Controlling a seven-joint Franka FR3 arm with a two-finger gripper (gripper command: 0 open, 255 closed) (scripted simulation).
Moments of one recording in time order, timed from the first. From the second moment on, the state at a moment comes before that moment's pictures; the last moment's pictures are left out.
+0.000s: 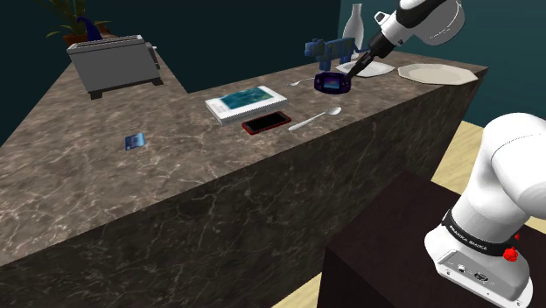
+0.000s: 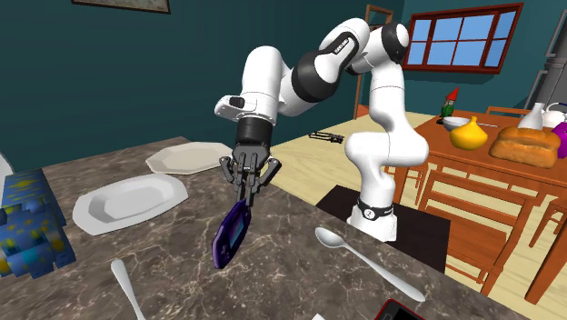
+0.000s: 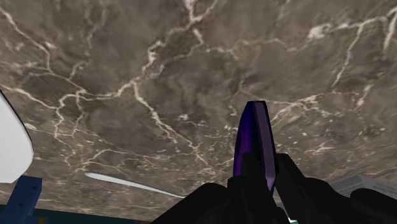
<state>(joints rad) 0.45 -0.58 -0.82 -2.49 0.14 2.54 -0.85</state>
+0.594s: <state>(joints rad) 0.42 -0.60 -0.77 -2.42 0.12 2.46 -0.80</state>
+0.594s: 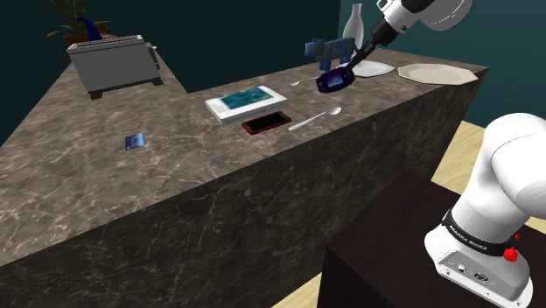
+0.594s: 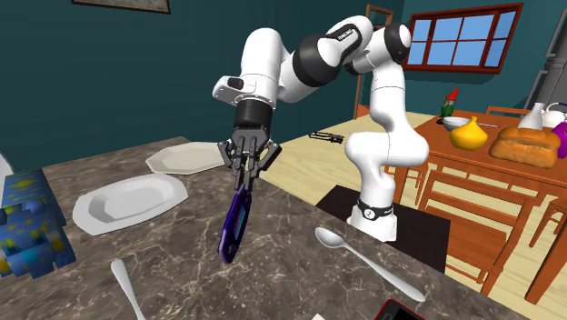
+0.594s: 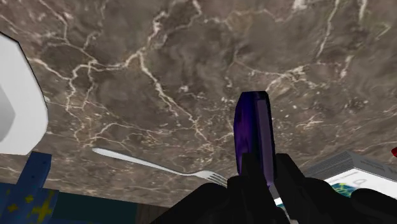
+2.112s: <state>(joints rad) 0.37 -0.66 -0.99 -2.13 0.06 2.10 -0.98</state>
